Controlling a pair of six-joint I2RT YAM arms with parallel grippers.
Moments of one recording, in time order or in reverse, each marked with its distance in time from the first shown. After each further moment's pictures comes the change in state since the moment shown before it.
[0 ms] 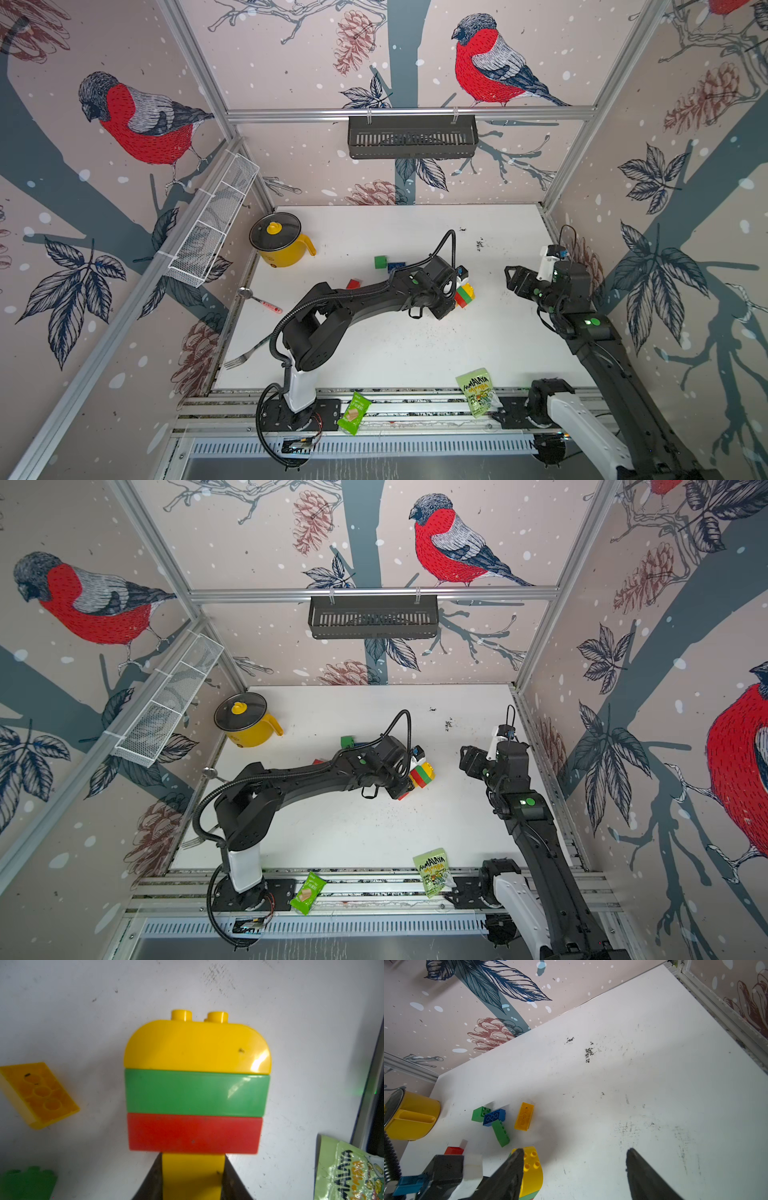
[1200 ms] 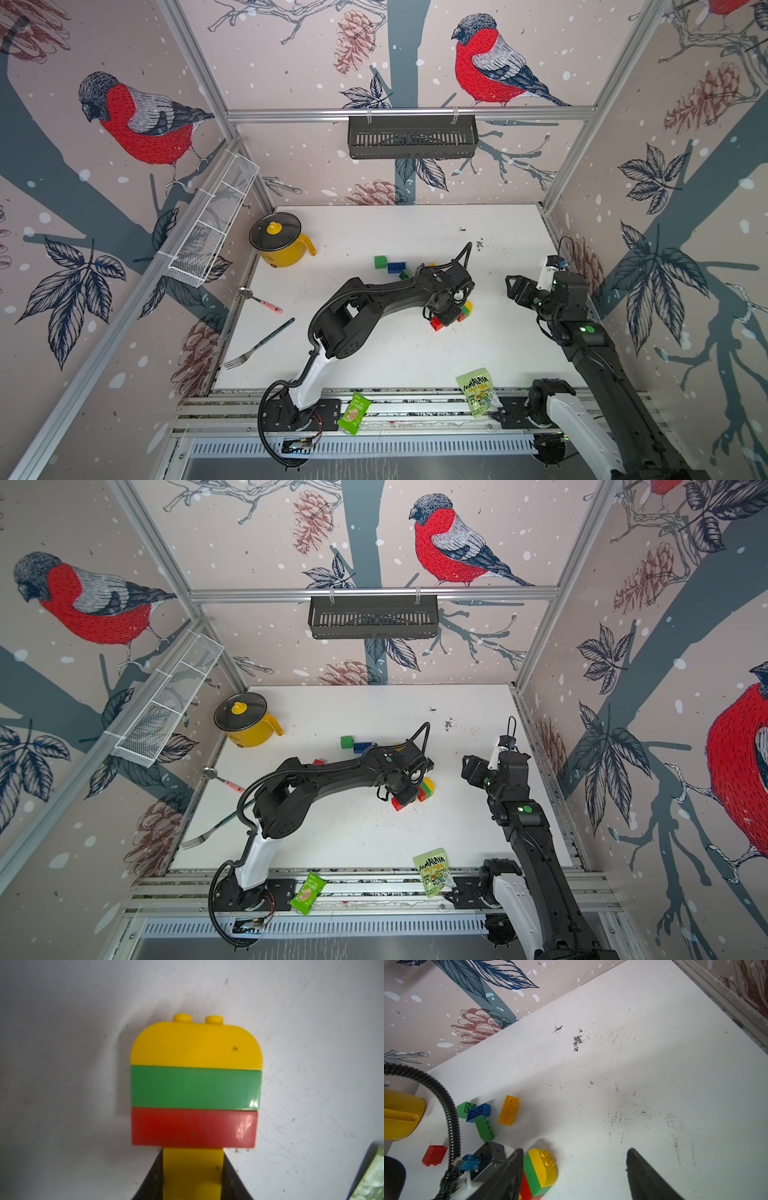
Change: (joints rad) left arm -0.045 0.240 0.275 -0.299 -0.058 -0.046; right arm -0.070 -0.035 -0.120 0.066 -0.042 -0.023
